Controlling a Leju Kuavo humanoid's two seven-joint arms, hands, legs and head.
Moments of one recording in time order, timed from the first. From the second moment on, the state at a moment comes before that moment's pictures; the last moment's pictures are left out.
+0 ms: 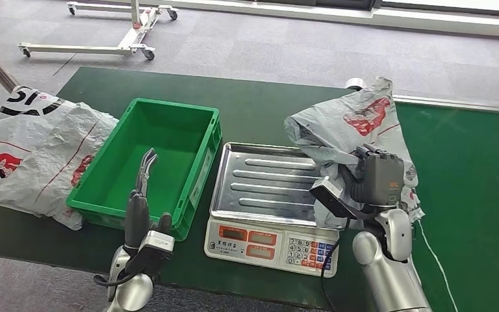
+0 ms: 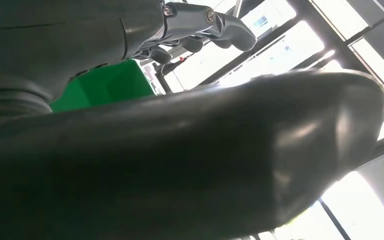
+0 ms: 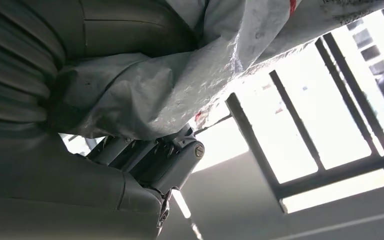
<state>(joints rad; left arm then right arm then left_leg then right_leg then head) 0.01 -0.12 -0.20 -1.54 -0.51 0.28 -0.64 -0.35 0.00 0.16 -1.22 1.21 -0.64 -0.29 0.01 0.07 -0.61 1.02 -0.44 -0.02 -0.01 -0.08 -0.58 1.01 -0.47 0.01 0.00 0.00</state>
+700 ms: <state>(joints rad) -0.01 -0.13 -0.22 -1.49 -0.49 0.29 -0.66 -0.51 0.06 0.46 -0.96 1.19 -0.52 -0.30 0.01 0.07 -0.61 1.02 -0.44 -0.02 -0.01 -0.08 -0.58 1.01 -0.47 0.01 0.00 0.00</state>
